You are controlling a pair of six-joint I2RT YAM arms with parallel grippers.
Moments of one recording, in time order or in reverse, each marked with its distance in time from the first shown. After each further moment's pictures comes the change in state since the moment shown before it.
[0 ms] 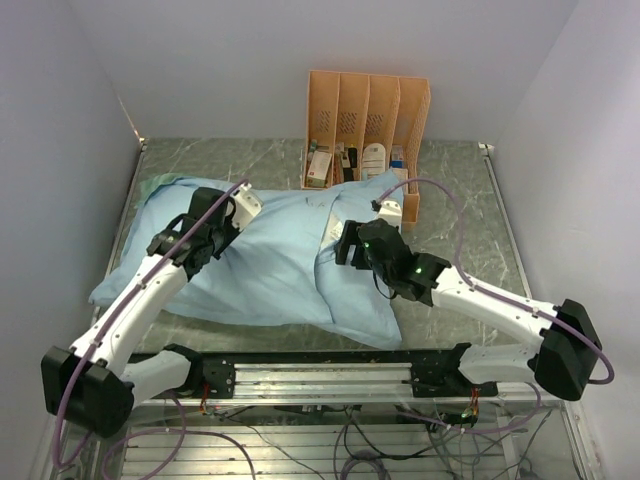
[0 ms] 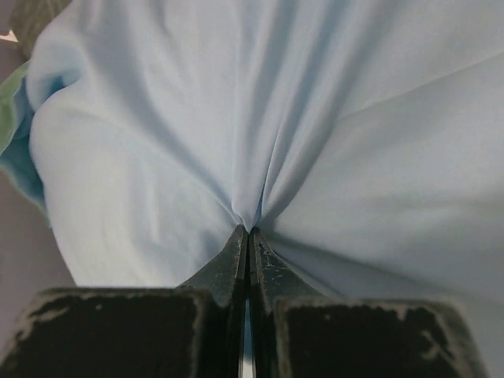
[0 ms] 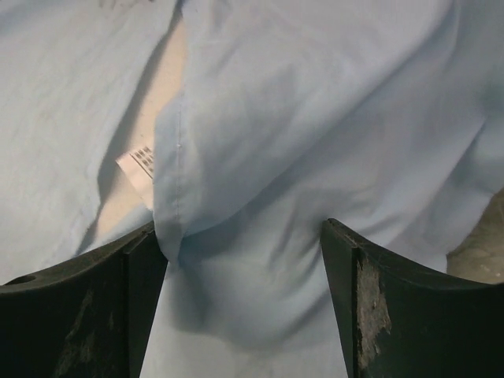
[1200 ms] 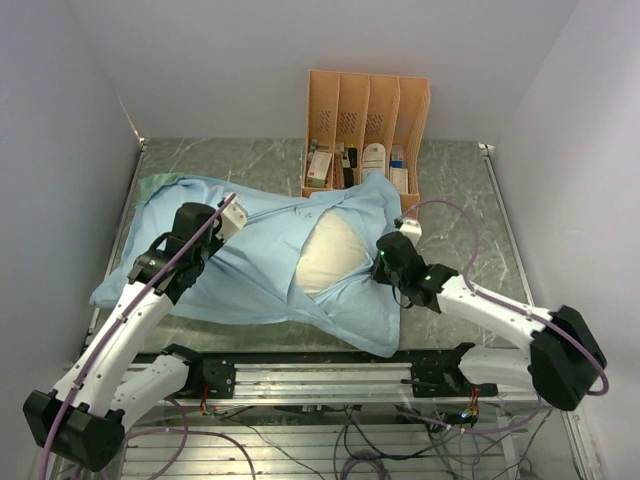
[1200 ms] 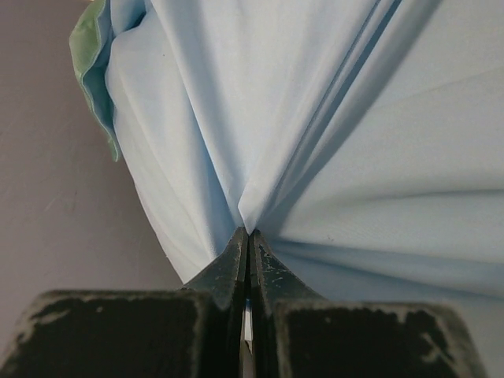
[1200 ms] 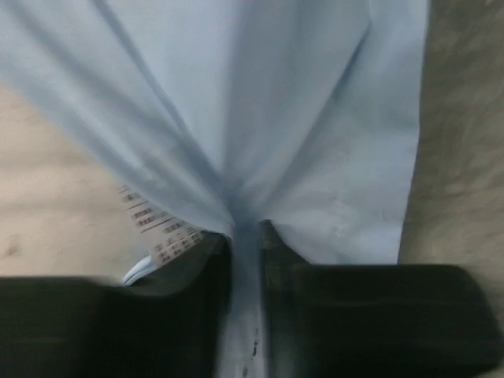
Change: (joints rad) left arm 0.000 -0.206 -0.058 -0.071 -0.180 0.066; right arm -0.159 -0.057 -0.162 -0.039 -0.034 0.029
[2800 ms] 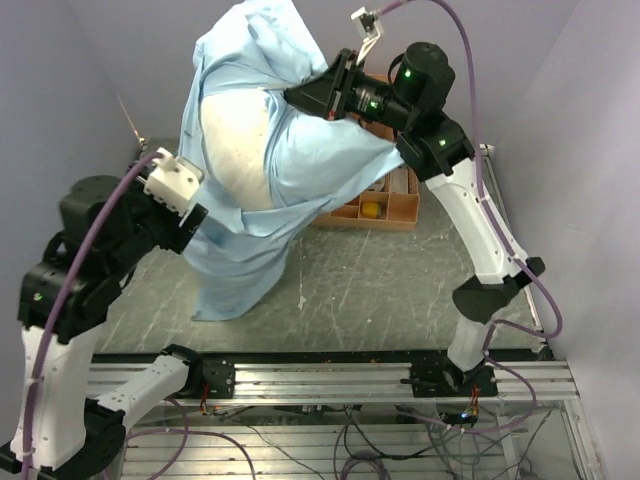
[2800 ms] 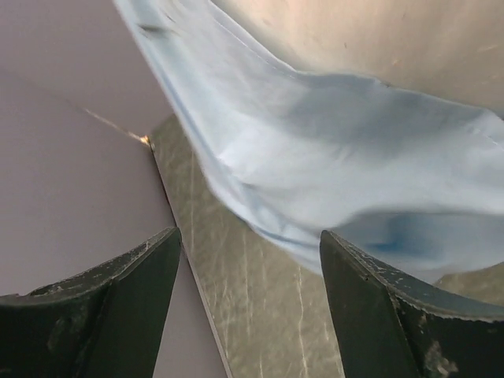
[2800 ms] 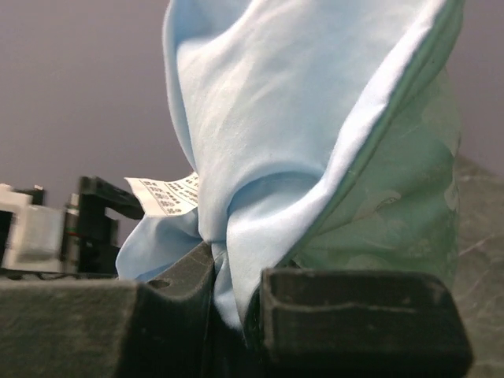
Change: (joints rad) left arm 0.010 -0.009 0.684 -0.367 0.283 -0.112; right arm -0.074 0.615 1.571 -0.039 -0.956 -0.142
